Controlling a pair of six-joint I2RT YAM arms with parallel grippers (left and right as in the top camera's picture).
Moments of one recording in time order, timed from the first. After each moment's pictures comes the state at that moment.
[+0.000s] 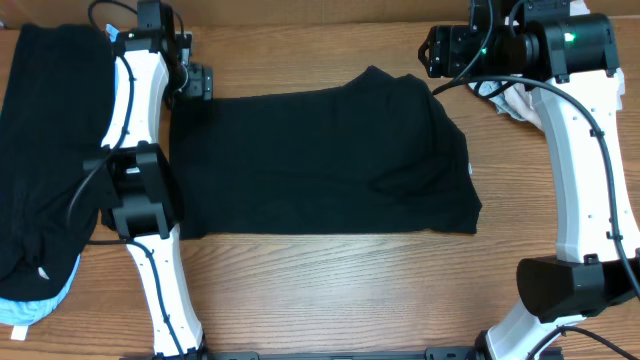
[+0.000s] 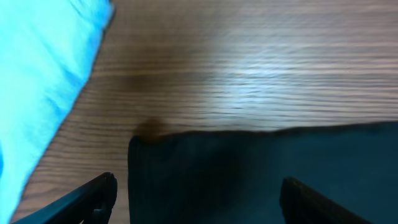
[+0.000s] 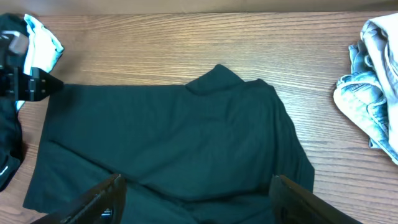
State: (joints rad) left arm 0.10 2.47 2.26 -1.05 0.00 0.06; right arm 0.12 1.86 2.16 -1.24 -0.25 0.09
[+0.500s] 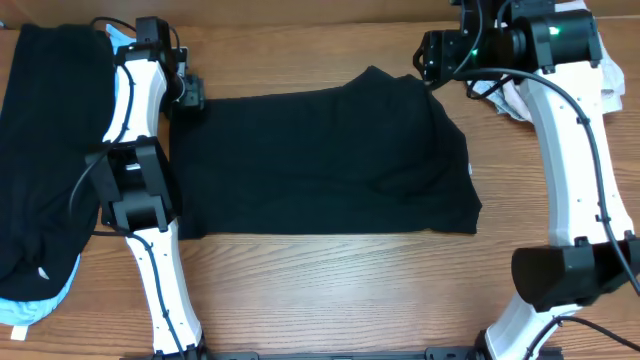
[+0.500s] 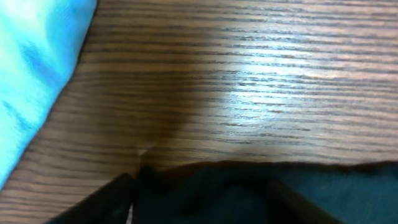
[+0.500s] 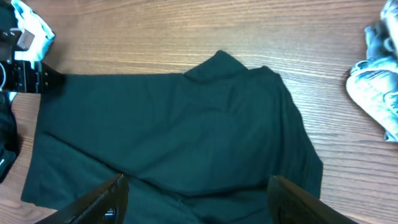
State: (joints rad) left arm 0.13 2.55 2.26 -0.99 0.00 0.05; right arm 0.13 1.92 2.16 -1.25 -0.26 0.09
